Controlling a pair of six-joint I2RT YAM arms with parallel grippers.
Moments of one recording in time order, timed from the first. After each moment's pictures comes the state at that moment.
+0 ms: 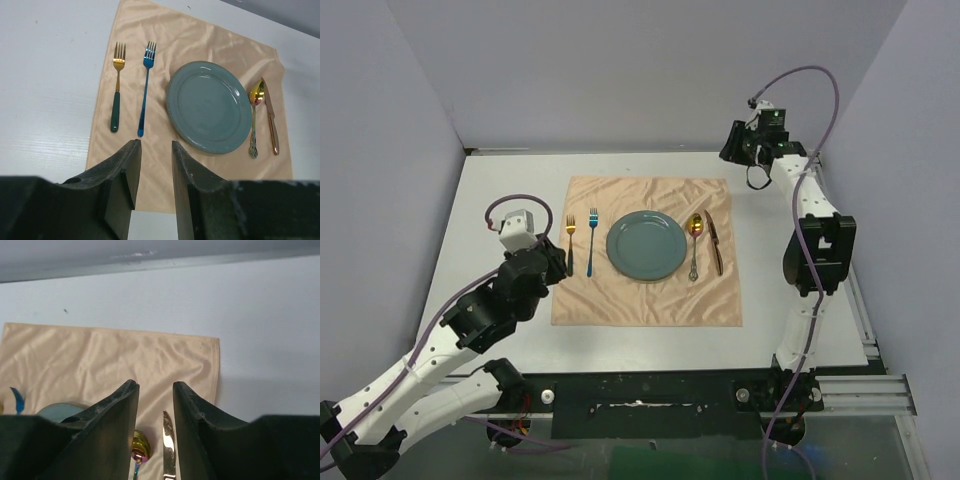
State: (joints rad) left arm -0.81 0.76 0.84 -0.55 -0.69 -0.70; right arm 0.06 2.14 1.92 -0.45 -0.23 0.24
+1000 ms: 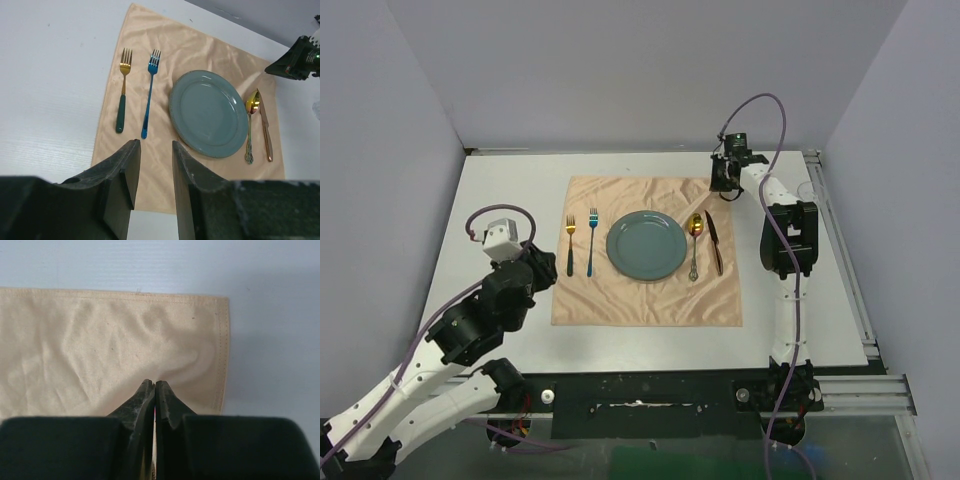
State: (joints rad) left arm -0.81 0.64 0.80 -0.57 -0.71 -0.73; right arm 0.14 2.38 2.02 -0.54 -0.06 0.18
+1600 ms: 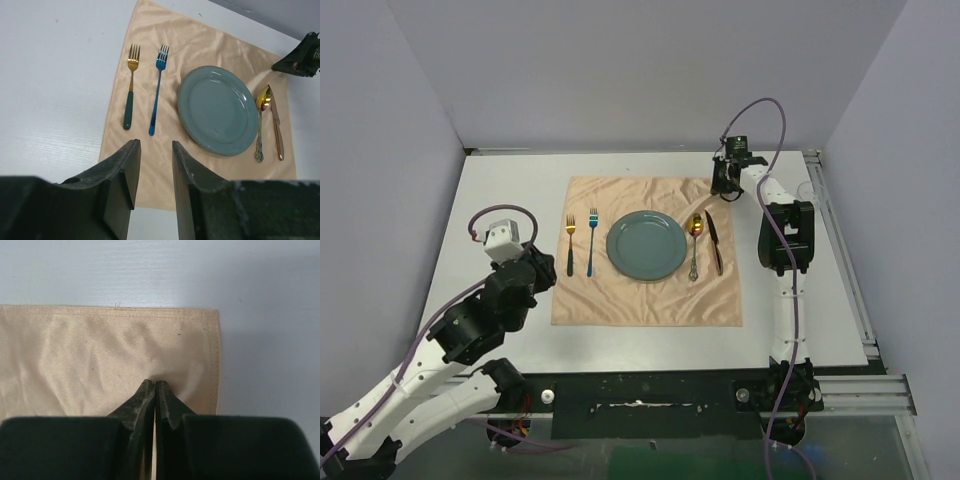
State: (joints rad) left arm -0.81 0.66 0.80 -0.59 -0.72 -0.73; right arm 0.12 2.46 2.09 -0.54 -0.06 0.19
